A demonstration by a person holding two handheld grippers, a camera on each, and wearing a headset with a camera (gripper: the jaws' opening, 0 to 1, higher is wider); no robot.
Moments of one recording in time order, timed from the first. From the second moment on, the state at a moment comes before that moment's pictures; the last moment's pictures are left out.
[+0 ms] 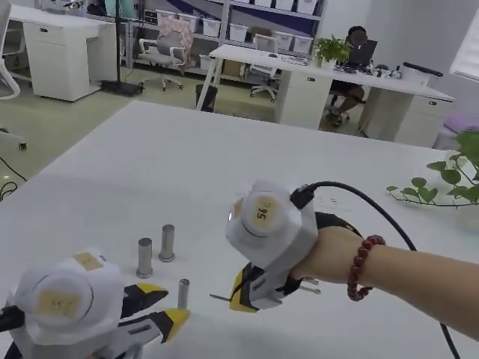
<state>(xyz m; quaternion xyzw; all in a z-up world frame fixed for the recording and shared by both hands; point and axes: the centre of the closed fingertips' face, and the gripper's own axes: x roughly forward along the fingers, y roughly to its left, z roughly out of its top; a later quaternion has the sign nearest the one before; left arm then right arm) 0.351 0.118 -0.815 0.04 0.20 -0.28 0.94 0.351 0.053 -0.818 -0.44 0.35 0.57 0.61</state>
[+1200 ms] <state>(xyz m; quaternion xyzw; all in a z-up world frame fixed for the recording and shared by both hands) 0.375 0.110 -0.835 0.05 0.21 -0.29 0.93 0.367 0.076 -0.829 -0.44 0.37 0.56 0.59</state>
